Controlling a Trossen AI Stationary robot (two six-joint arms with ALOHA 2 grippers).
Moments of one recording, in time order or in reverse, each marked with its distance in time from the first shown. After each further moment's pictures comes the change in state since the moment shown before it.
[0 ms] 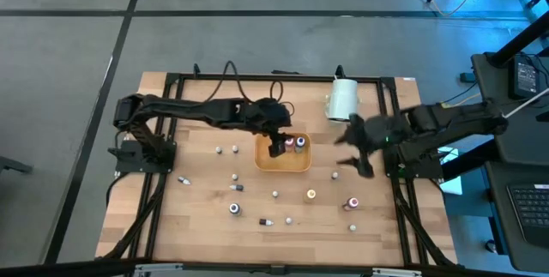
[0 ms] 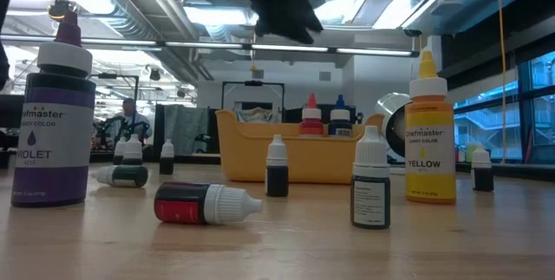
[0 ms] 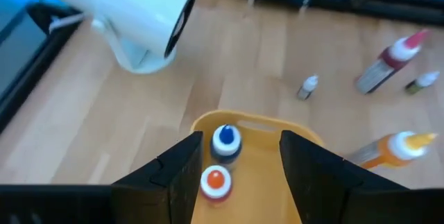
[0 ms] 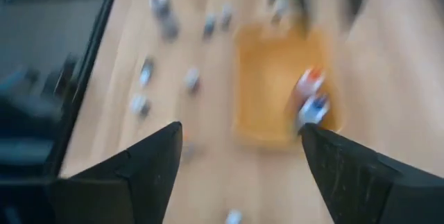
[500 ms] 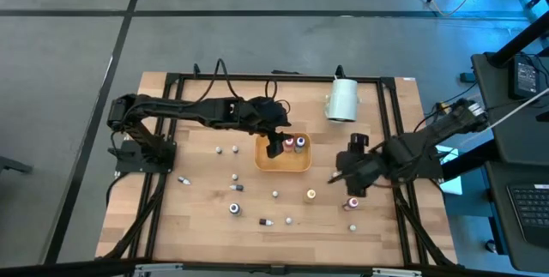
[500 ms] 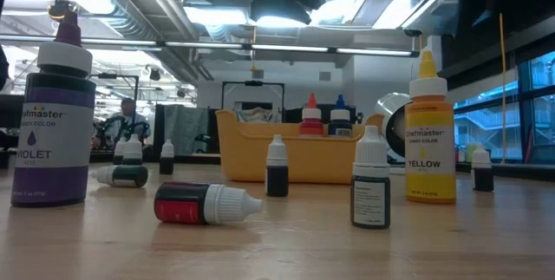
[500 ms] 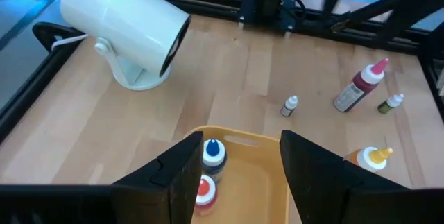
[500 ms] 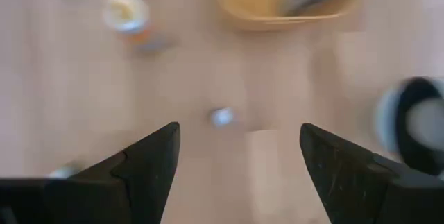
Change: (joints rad) left arm -0.022 -0.049 0.000 0.004 -0.002 -0.046; right arm 0.257 0.294 0.080 -0.338 0.276 0.311
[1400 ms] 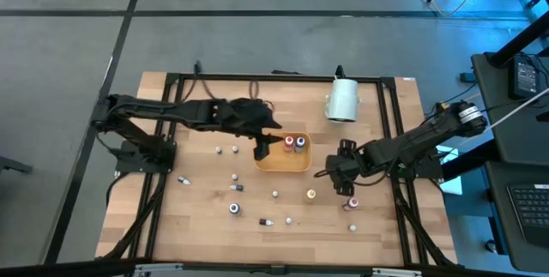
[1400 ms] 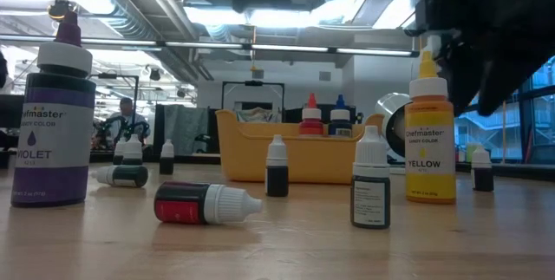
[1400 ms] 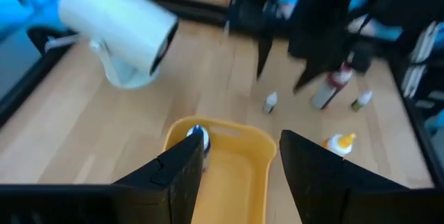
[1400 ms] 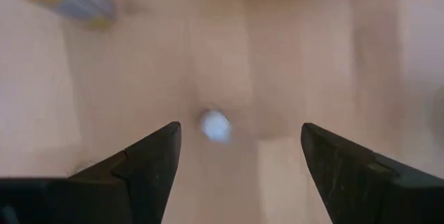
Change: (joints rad) left arm -0.026 -0.163 -0.146 0.064 0.010 -0.022; right arm -0.132 0.045 -0.333 0.375 -0.126 -0.097
